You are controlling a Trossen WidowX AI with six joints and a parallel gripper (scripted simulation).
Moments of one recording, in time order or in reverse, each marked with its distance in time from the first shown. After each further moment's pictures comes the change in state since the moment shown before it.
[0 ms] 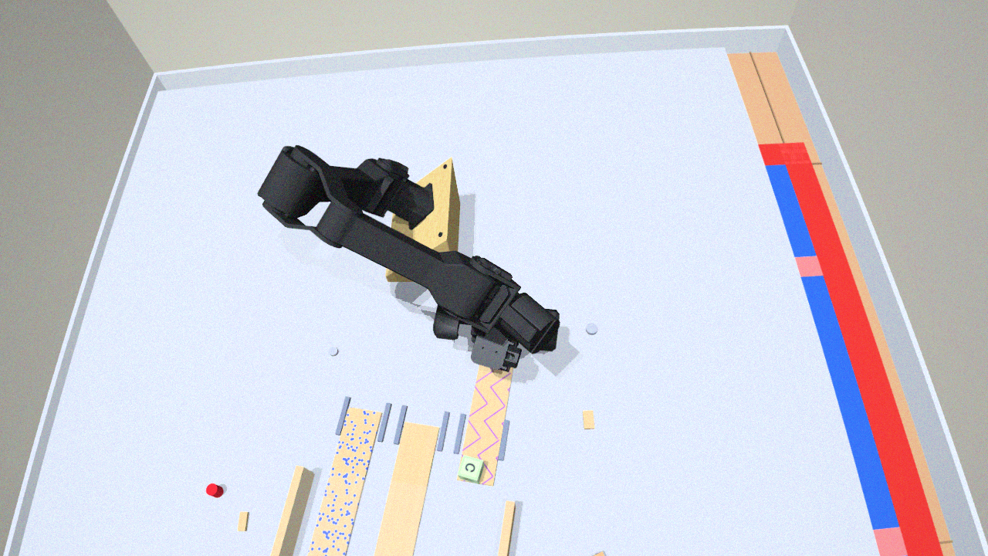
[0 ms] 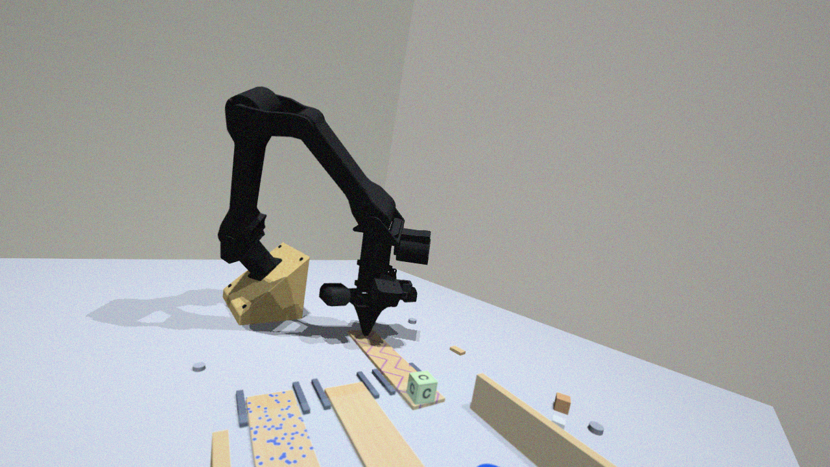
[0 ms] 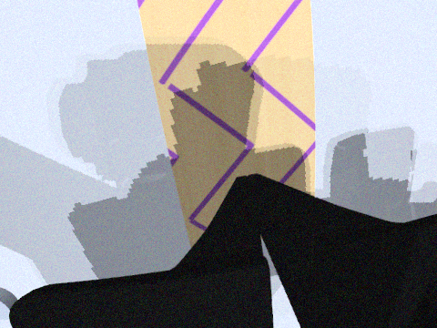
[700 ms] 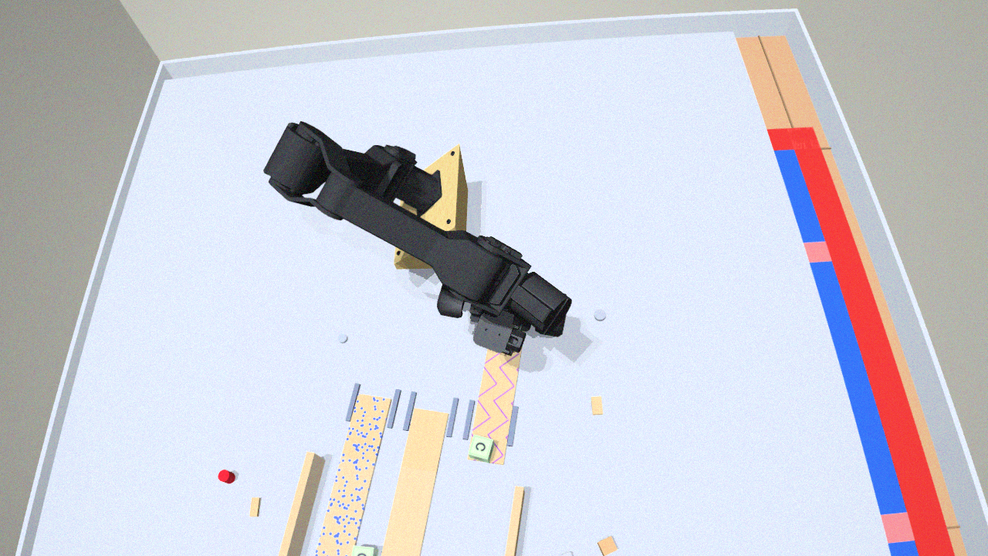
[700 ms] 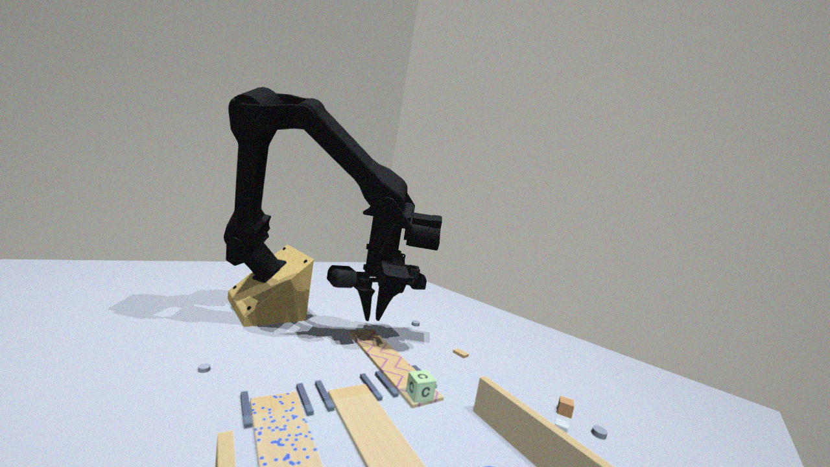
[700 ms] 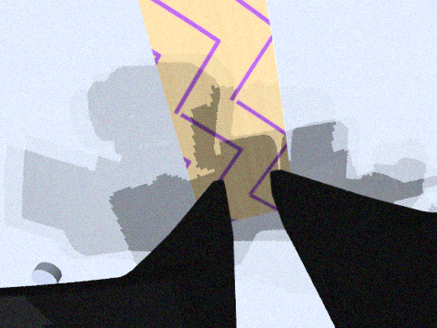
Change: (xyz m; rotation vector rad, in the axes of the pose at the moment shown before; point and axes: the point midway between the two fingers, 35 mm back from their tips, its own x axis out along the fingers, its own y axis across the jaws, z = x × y) arm -0.039 0.000 0.009 0.078 0.026 -0.007
